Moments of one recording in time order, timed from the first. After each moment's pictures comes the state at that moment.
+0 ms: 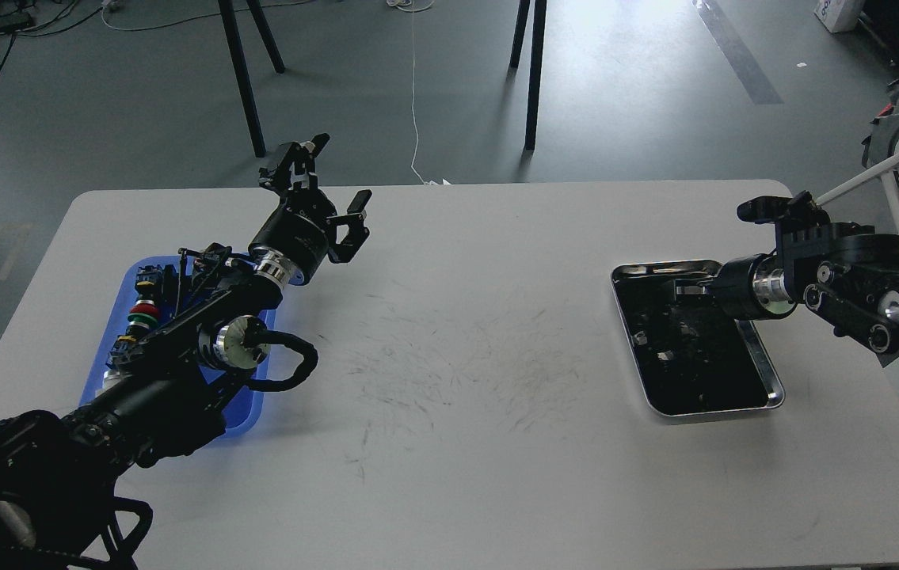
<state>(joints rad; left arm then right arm) -0.76 0.04 -0.63 -0.51 0.14 -0.39 -0.49 1.06 -0.45 -0.14 0.58 -1.21 0.46 0.30</state>
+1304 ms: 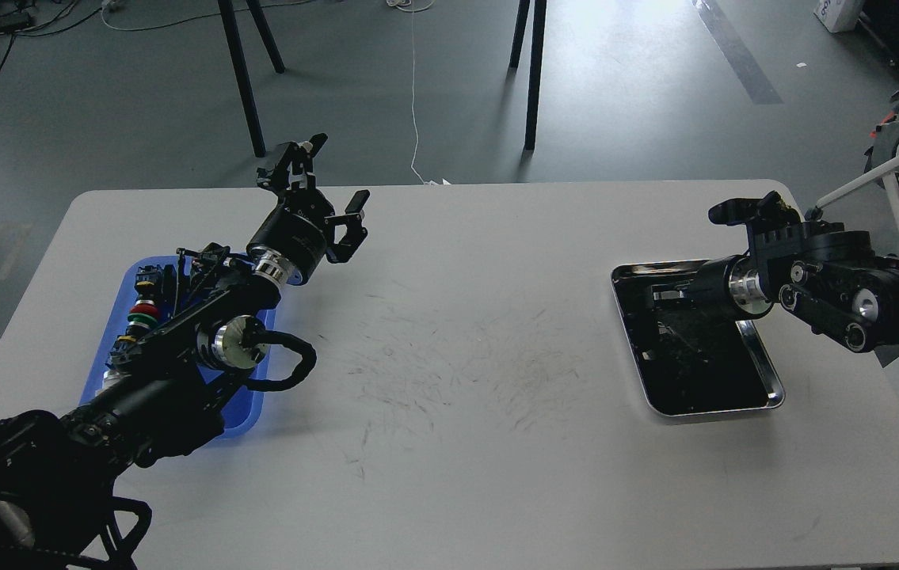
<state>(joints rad) -0.76 0.05 -0.63 -0.51 0.14 -0.39 -0.49 1.09 -0.40 -0.20 0.60 -1.21 0.47 0.30</state>
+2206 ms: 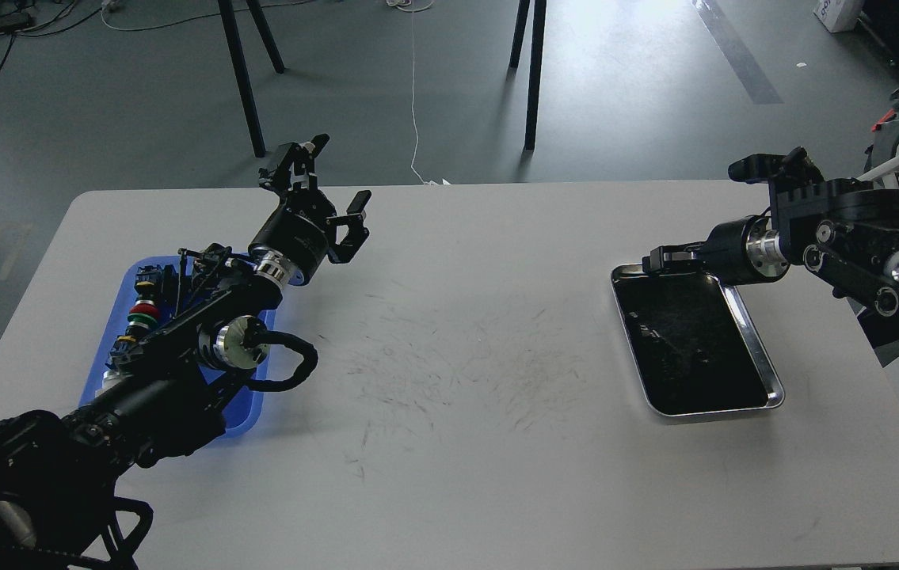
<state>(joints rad) -0.76 0.04 -0.63 -0.51 0.13 -0.39 -0.49 1.17 -0.46 -0.16 0.64 -1.18 0.49 0.32</state>
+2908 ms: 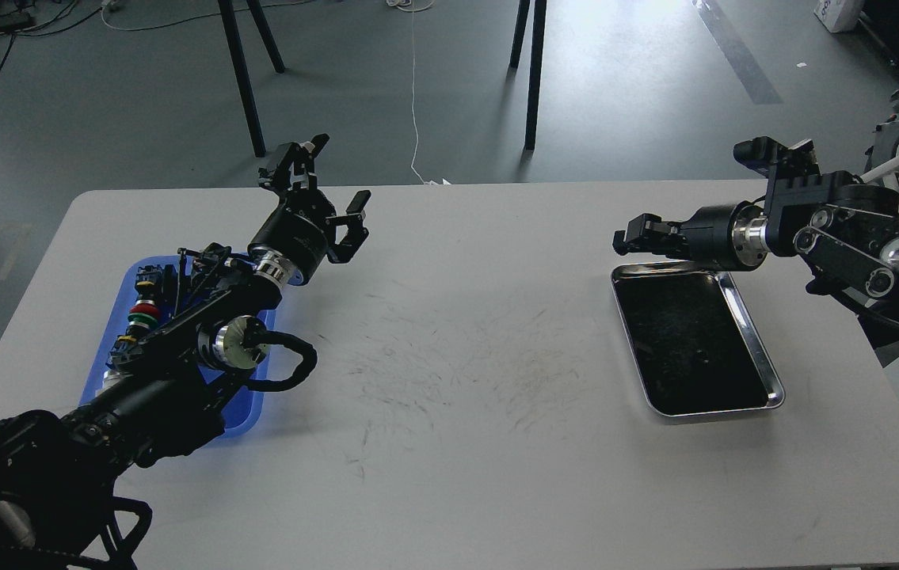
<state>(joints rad) -0.76 0.05 -0.63 -0.51 0.14 -0.39 -0.49 1.16 -0.44 -0.12 0.64 -0.87 0.49 0.32</state>
